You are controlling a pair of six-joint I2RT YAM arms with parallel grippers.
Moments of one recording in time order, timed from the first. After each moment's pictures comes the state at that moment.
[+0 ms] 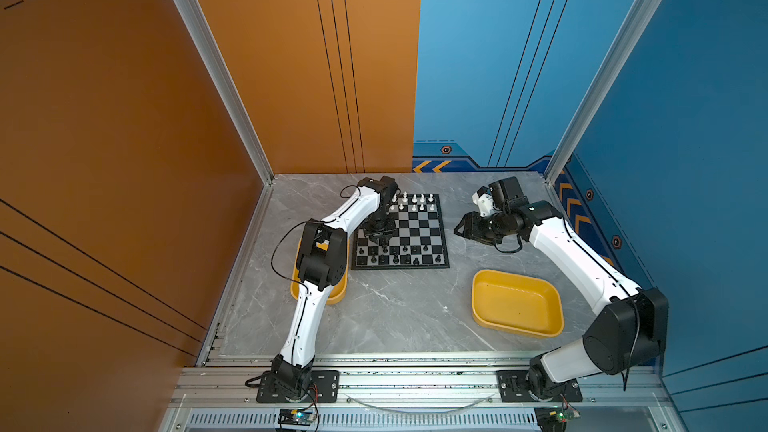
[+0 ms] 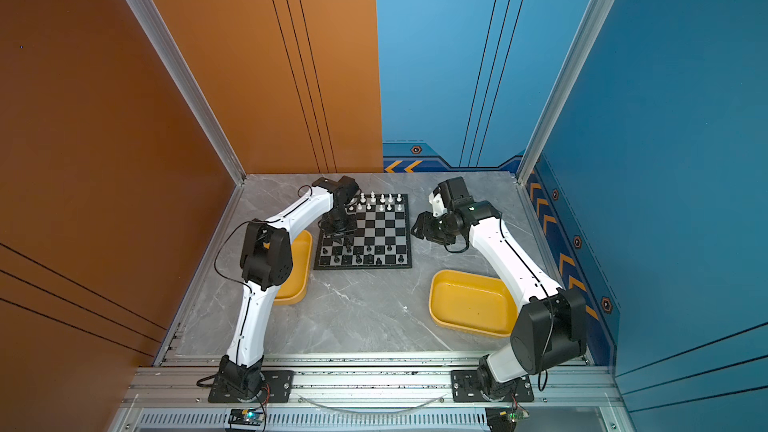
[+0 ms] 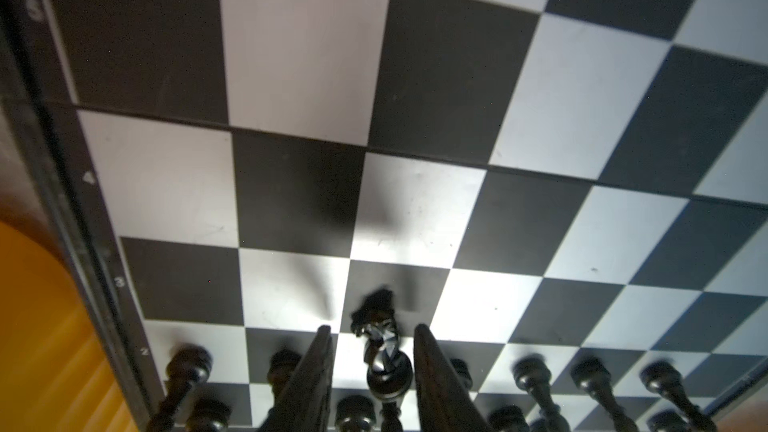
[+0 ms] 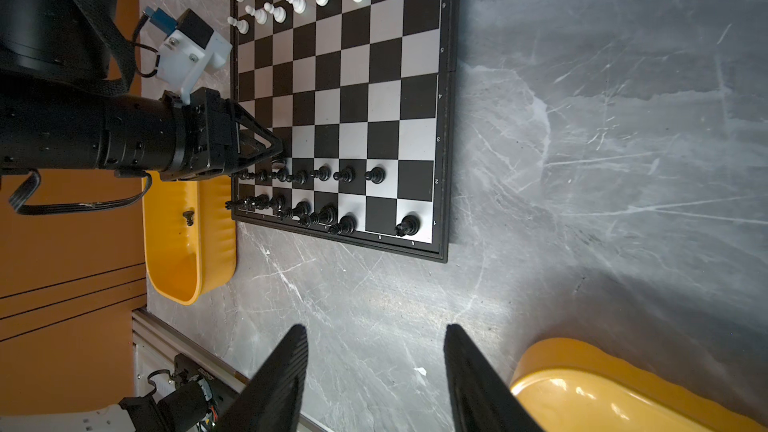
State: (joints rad) left arm -0.43 2.34 2.07 -1.26 0.06 -0.63; right arm 0.30 1.50 1.34 -0.84 -0.35 0.45
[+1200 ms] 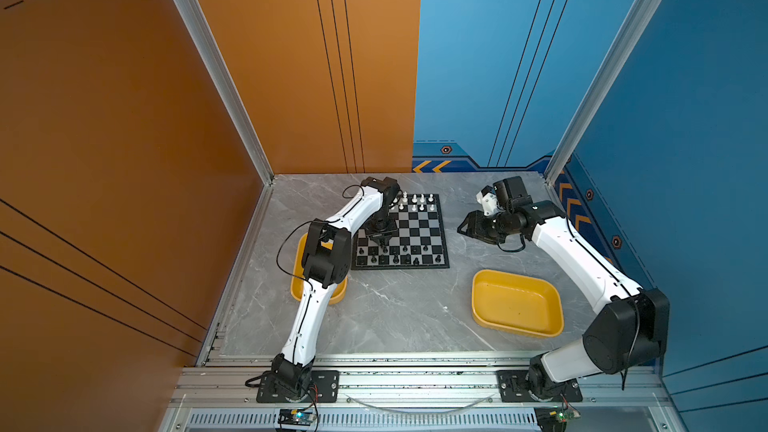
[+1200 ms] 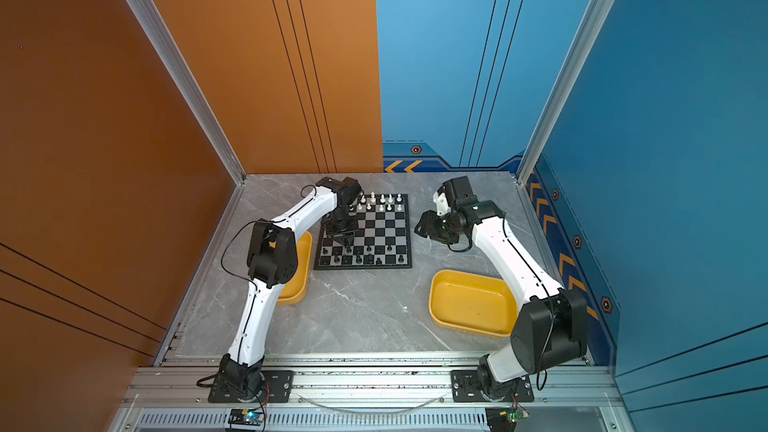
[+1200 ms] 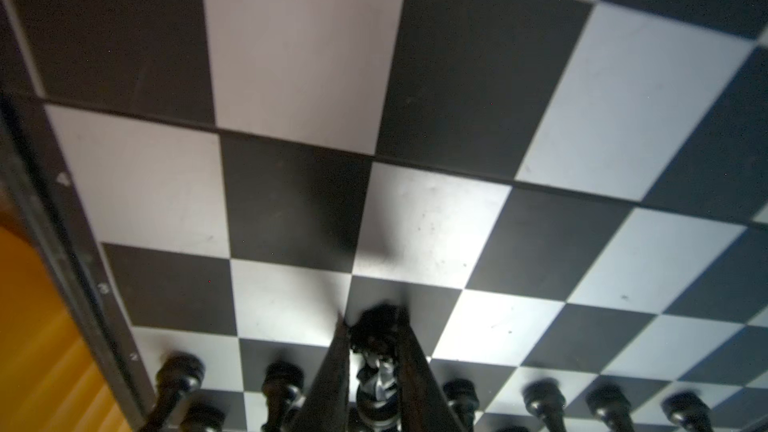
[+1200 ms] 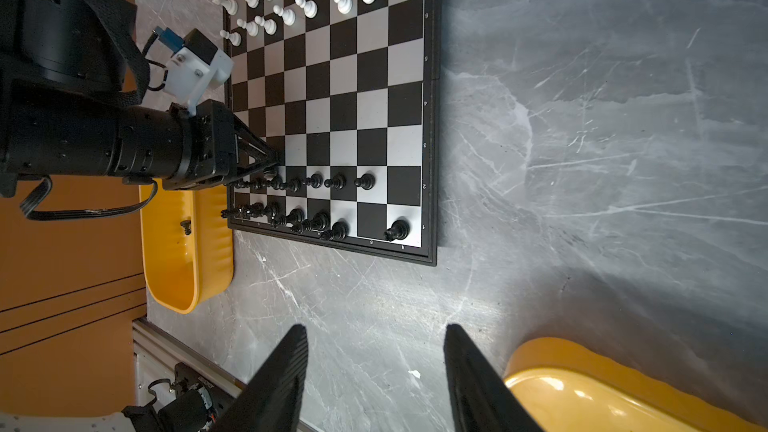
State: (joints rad) left arm -0.43 2.41 2.17 -1.33 0.06 -0.65; right arm 0.27 1.50 1.34 -0.84 -0.36 0.45
